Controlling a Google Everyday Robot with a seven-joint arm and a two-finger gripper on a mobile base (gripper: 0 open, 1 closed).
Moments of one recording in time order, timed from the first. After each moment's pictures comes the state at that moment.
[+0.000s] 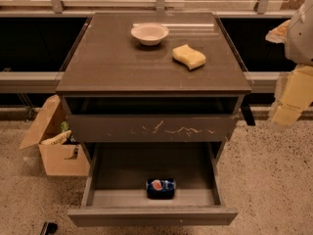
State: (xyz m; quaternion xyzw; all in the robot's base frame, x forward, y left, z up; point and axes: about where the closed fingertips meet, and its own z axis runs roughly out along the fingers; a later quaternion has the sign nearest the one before) arm 0.438 -0.213 0.988 -0.60 0.78 -0.05 0.18
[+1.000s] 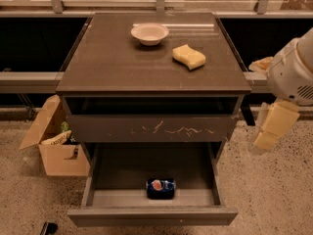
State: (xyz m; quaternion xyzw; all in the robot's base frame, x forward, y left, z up) arm 0.440 -0.201 0.926 -0.61 0.77 0.01 0.20
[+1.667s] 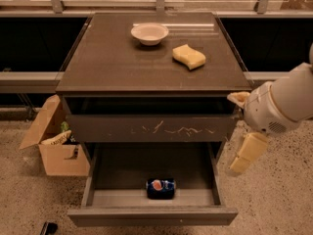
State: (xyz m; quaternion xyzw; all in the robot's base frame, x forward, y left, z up) arm 0.438 -0.177 0.842 -0.60 0.76 0.09 0.23
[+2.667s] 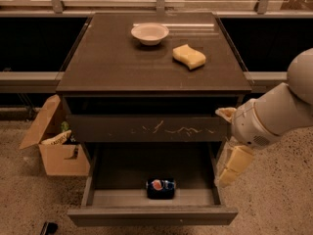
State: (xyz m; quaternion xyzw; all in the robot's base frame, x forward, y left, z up) arm 0.433 -0.158 0.799 -0.61 0.75 0.13 0.22
